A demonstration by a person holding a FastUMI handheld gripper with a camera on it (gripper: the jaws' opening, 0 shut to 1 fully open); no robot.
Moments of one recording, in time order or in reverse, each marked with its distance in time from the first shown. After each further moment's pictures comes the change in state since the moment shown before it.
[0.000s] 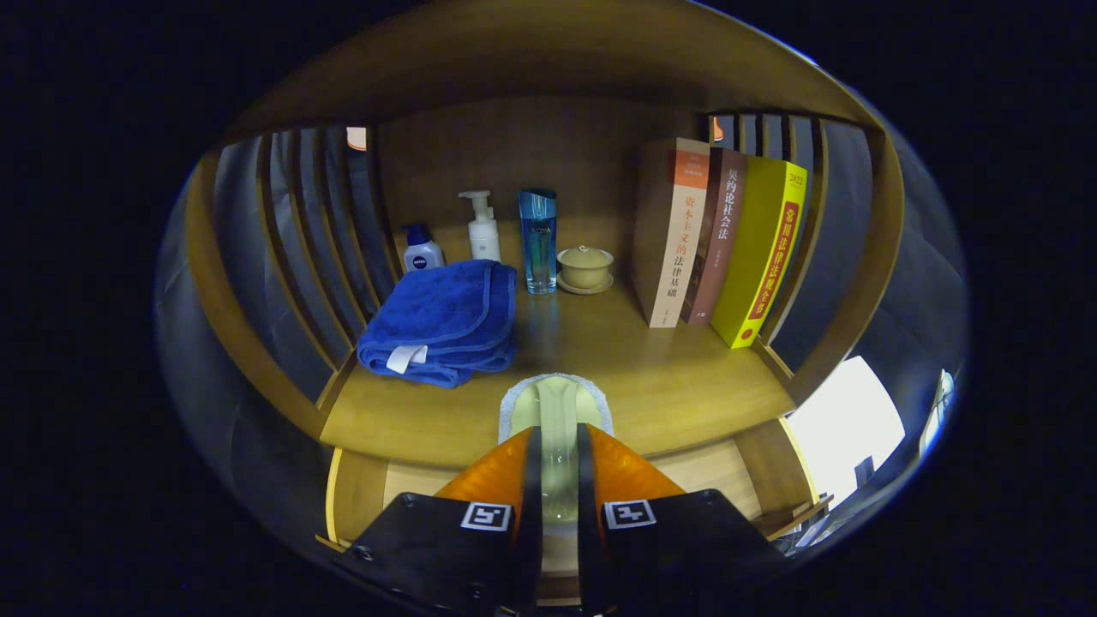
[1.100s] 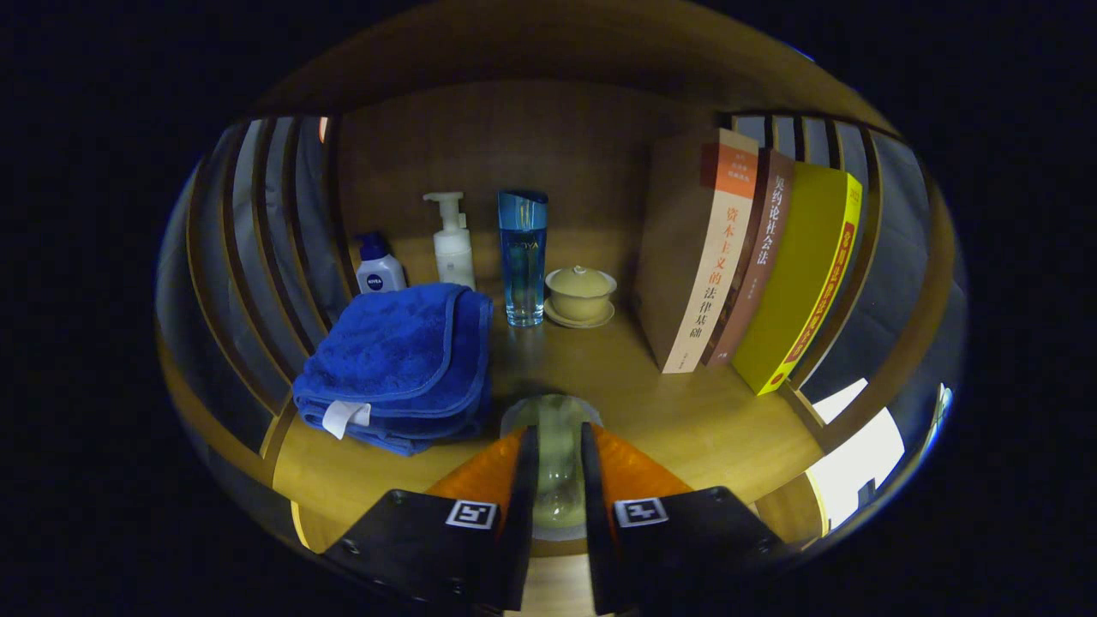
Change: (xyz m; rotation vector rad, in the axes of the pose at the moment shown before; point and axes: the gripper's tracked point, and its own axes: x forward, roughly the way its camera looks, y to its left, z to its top) arm 0.083 -0.011 0.025 -0.039 -0.061 -0.067
